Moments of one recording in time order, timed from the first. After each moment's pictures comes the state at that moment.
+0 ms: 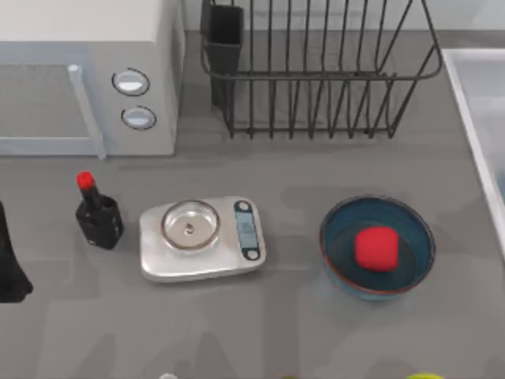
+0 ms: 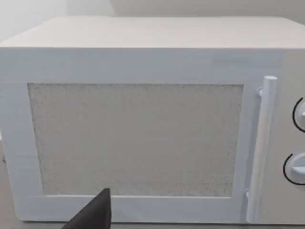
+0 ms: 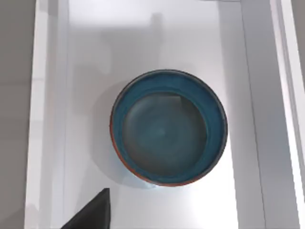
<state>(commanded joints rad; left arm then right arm) 0.00 0.00 0.00 0.00 0.00 0.00 -0.25 1.55 1.43 -0.79 -0.03 -0.22</state>
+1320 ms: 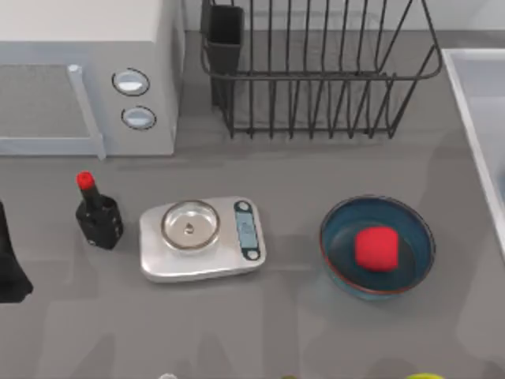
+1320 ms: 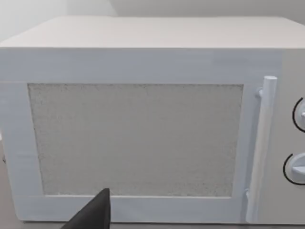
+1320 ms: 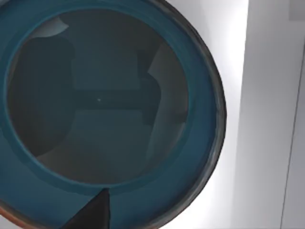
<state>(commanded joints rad) 0.00 0.00 0.00 0.00 0.00 0.00 -0.38 2.58 2.33 -1.23 -0.03 -0.36</state>
